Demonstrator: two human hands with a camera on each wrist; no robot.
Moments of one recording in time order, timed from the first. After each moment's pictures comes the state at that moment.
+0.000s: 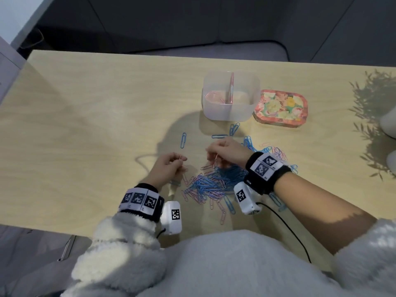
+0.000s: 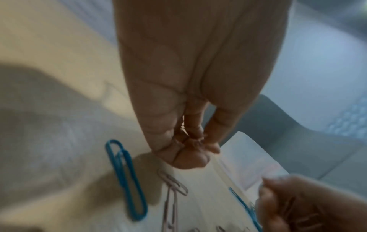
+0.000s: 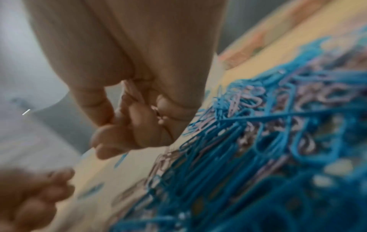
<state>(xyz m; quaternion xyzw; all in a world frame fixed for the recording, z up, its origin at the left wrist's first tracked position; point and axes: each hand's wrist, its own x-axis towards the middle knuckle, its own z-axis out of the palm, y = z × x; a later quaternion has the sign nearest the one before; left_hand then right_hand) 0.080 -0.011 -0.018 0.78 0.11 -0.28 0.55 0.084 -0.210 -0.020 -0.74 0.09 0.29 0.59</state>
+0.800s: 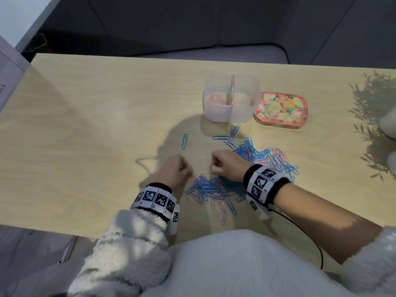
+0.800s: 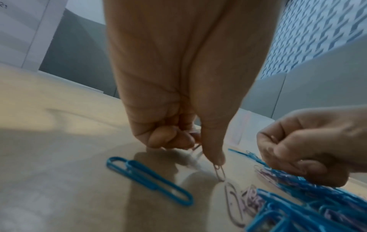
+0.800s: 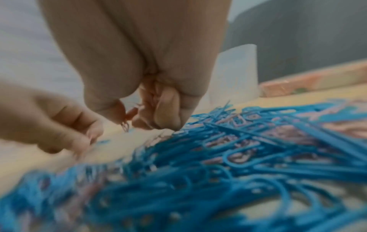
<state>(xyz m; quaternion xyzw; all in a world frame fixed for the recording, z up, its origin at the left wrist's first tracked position) 0.077 -0.021 -0.029 0.92 -0.04 -0.24 0.30 0.062 -0.206 -0.031 -0.92 -0.07 0.23 0.32</state>
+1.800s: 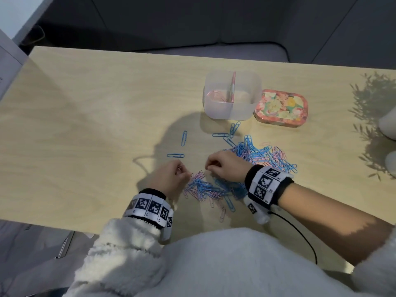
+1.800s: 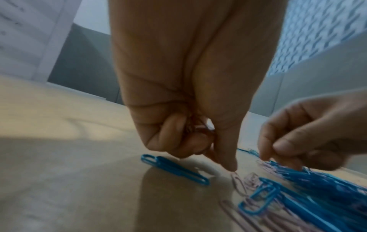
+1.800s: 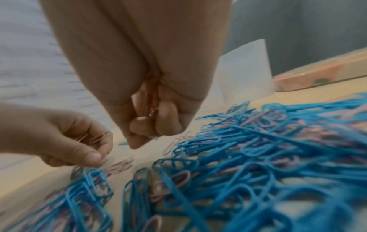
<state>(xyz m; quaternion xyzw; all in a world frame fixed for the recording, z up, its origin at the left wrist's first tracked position) 0.059 -0.004 -0.029 0.92 -0.02 -0.26 0.28 0.053 -0.200 -0.014 -0.90 -0.09 0.25 0.34</state>
